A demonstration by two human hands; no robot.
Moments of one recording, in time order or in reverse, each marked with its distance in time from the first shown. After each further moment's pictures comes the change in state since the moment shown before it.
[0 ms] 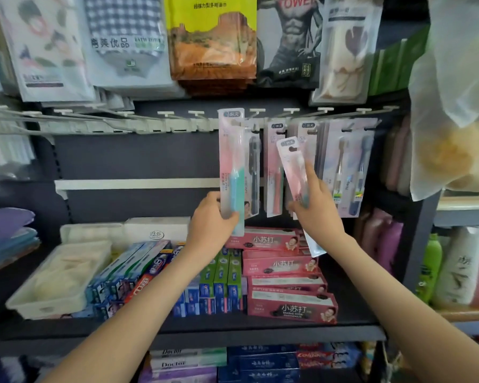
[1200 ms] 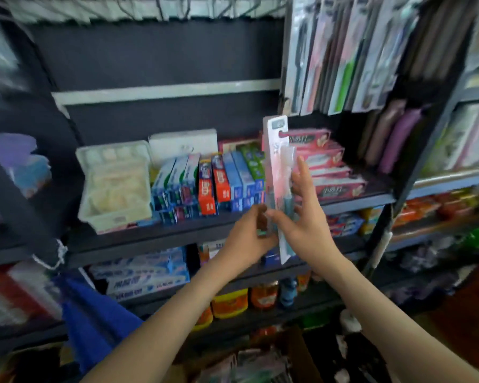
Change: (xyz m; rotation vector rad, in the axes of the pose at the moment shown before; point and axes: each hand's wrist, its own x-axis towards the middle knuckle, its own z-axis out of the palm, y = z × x) left_hand -0.171 -0.140 -0.085 -0.363 -0.680 -0.057; right_hand -0.229 -0.172 0.131 0.353 -0.004 0.174
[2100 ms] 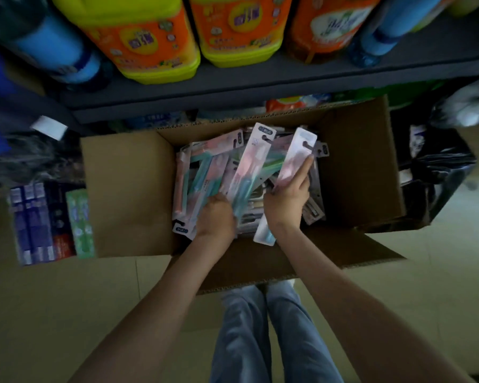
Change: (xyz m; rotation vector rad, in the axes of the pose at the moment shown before) left_hand -0.219 -0.508 0.265 0.617 -0.464 -1.019; right_hand -0.386 0.444 0.236 -0.402 -0.222 1.152
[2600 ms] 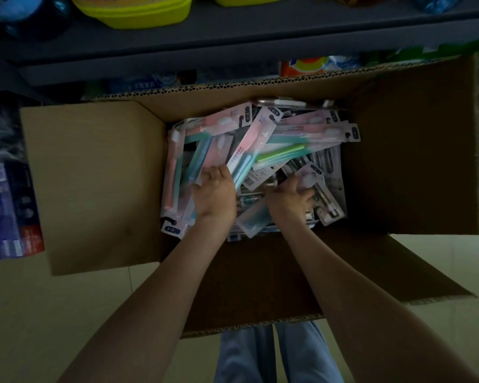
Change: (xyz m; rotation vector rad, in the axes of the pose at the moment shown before) left_hand 0.076 -0.009 0.043 0.311 0.153 0.030; right_hand 0.061 0.070 0.074 -0.348 -0.282 0.346
